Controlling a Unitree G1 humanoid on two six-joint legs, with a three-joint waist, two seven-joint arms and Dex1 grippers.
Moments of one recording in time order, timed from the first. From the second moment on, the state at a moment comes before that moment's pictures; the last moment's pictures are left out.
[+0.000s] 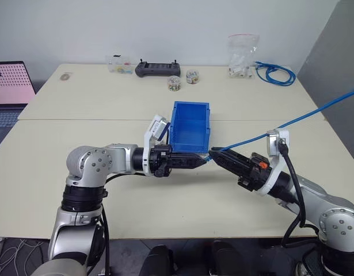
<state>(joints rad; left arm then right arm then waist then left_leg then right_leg) -0.63 0.47 0.05 -0.09 -0.98 1.32 -1.03 -0.17 -0.46 -0.13 -0.63 1.36 0.88 0.26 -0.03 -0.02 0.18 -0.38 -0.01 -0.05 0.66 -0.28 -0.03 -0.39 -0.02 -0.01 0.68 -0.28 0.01</state>
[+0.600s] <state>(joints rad) -0.59 0.48 0.02 -0.10 -0.97 1.23 -1.04 -0.17 -0.50 -0.10 -0.62 1.39 0.86 0.26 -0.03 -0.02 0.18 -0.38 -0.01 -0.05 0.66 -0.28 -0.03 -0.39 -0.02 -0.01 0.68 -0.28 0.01</state>
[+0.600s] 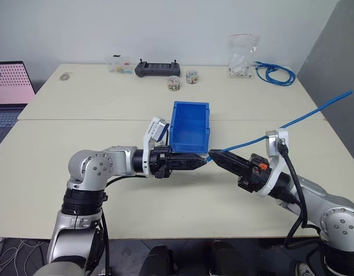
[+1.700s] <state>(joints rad) -0.24 0.67 0.00 -0.05 -0.24 0.51 -0.62 -0.18 -0.56 -0.02 -0.56 1.11 0.82 0.42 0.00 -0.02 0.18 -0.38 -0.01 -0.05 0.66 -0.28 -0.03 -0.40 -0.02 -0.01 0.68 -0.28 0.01</state>
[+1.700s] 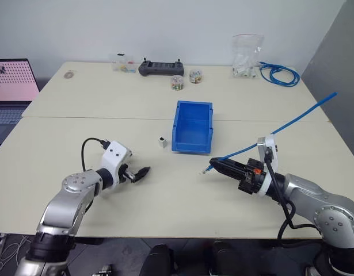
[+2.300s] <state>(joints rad) -0.68 0.48 -0.14 0.50 -0.11 0.36 -0.78 -0.18 -0.56 0.00 -0.58 1.07 0.84 0.41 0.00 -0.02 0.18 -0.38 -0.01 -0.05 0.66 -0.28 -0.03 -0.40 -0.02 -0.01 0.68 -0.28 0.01</state>
